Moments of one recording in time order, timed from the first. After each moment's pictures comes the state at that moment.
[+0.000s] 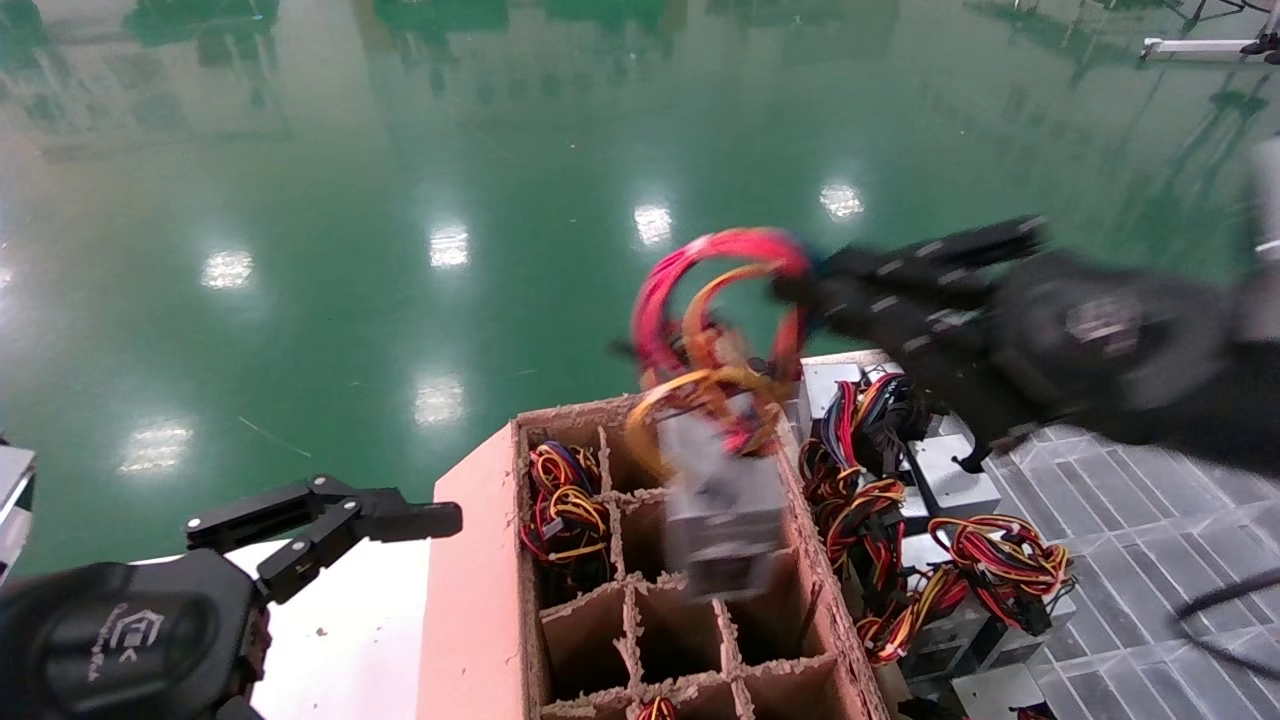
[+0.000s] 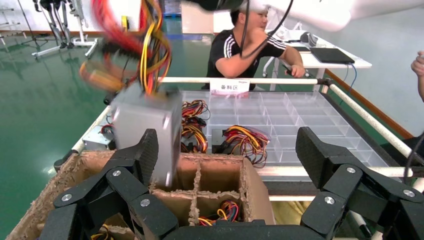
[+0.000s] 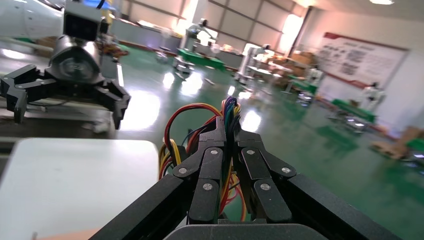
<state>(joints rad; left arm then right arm) -1.09 0.59 0.33 -1.27 0.70 1.48 -0.16 1.49 -0.72 -0.43 0.73 -0.73 -1.58 -0.25</state>
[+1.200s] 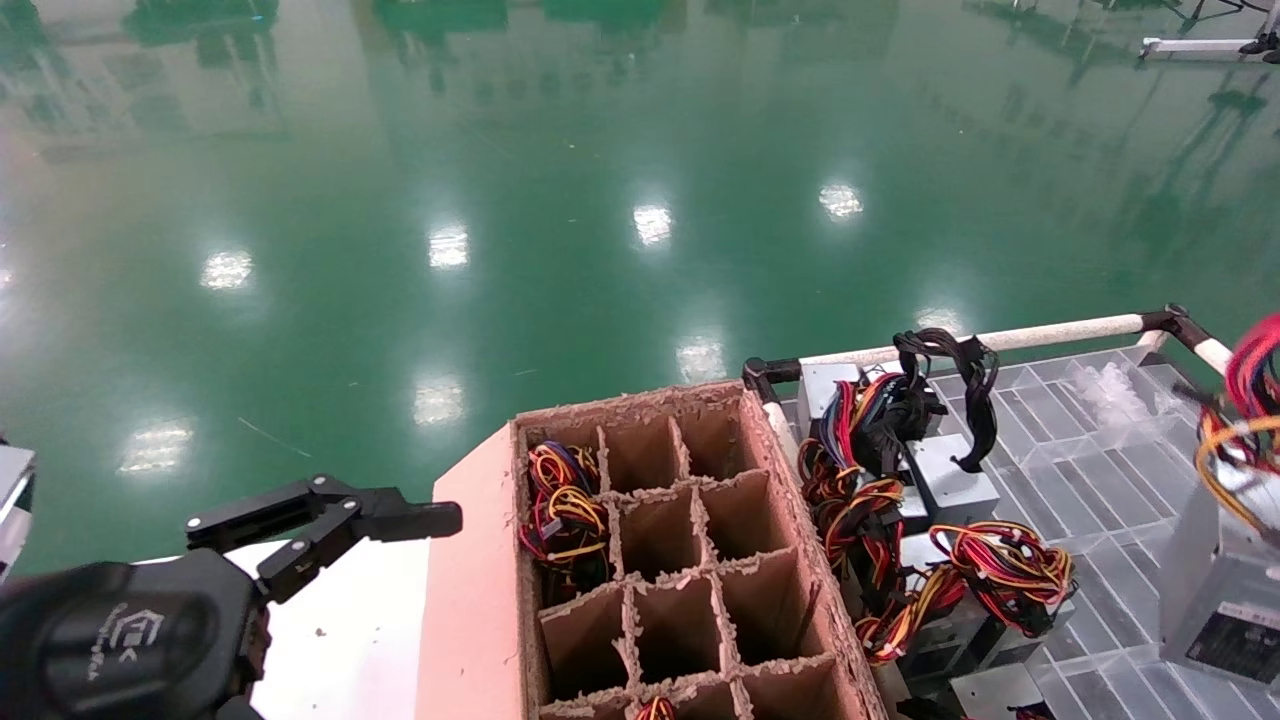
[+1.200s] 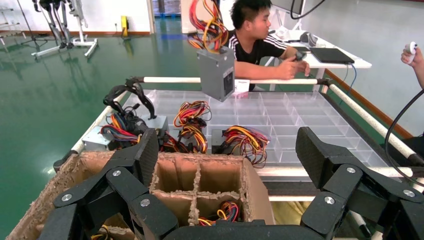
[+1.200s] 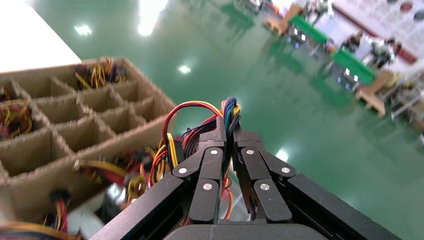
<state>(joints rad) -1.09 0.59 0.33 -1.27 0.69 1.48 -0.16 1.40 -0.09 -0.58 0.68 -0.55 -1.59 -0.36</state>
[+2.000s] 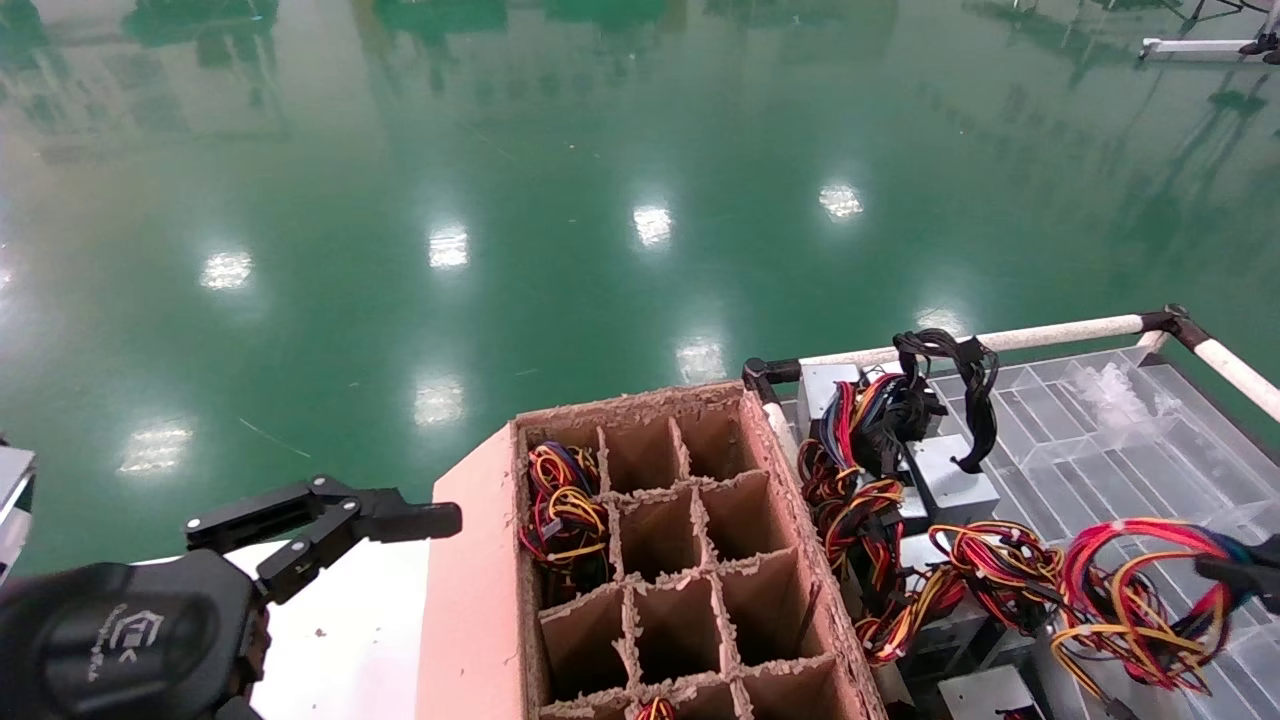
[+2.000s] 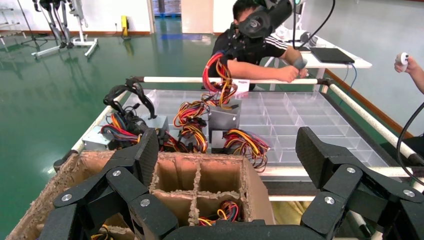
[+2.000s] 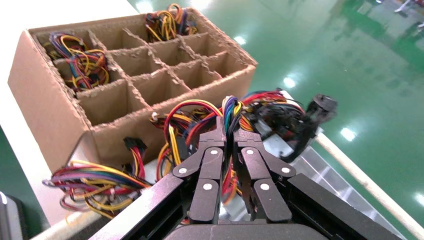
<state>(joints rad) -1.09 0.59 0.33 -1.27 0.69 1.48 -0.16 1.32 -0.16 -0.74 0.68 -0.58 -1.59 -0.42</state>
